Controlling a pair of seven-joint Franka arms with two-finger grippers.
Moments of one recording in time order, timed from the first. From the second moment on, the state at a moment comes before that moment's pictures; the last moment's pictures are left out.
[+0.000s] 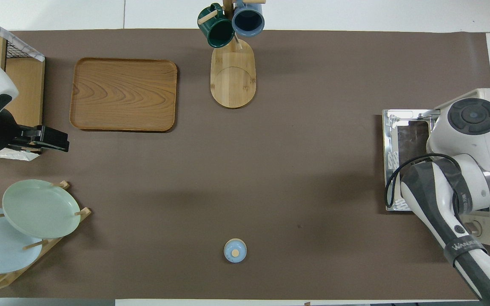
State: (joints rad) left arm -0.09 -0.06 -0.05 -1.71 -0.02 1.59 -0.02; right arm 0.05 0.06 -0.06 -2.15 -0.44 1.98 -0.03
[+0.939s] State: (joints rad) left arm -0.09 -0.06 -0.05 -1.71 -0.02 1.59 -0.02; right arm 0.14 0.08 -0.02 -2.12 -0.18 2.08 0.03
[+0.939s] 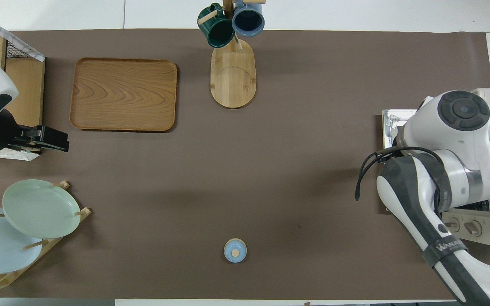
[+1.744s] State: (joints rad) left arm -0.09 -0.06 -0.05 -1.71 -0.02 1.59 -0.02; right arm 0.14 0.19 -0.03 -2.15 -0.19 2.18 0.07
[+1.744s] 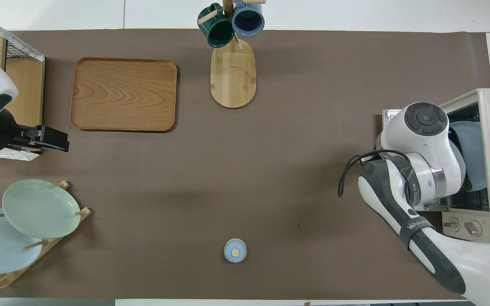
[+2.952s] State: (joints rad) left arm -0.09 -0.06 -0.05 -1.71 -0.02 1.59 -0.02; right arm 0.08 0.10 -0.04 -1.89 -0.34 1.75 -0.16
